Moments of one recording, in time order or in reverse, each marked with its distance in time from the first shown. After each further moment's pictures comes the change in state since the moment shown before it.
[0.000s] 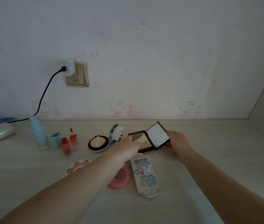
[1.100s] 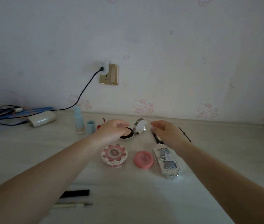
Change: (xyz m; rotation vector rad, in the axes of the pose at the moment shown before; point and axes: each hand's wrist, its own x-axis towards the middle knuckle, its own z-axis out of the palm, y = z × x) left_hand -0.090 -0.029 -0.117 -0.009 0.145 0.163; right_hand -0.108 -0.039 0.076 -0.594 -0.251 -0.419
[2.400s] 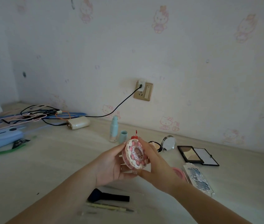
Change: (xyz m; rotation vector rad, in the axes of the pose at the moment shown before) left_hand -0.077 -0.075 -0.067 -1.013 -0.300 -0.239; right_hand -0.048 -0.049 0.120 -0.153 -0.258 -0.547
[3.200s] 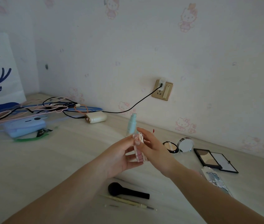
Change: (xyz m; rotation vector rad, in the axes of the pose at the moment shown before) left_hand -0.031 0.017 -0.014 0.033 0.110 0.166; right_hand 0.054 -0.050 0.029 0.415 -0.034 0.216
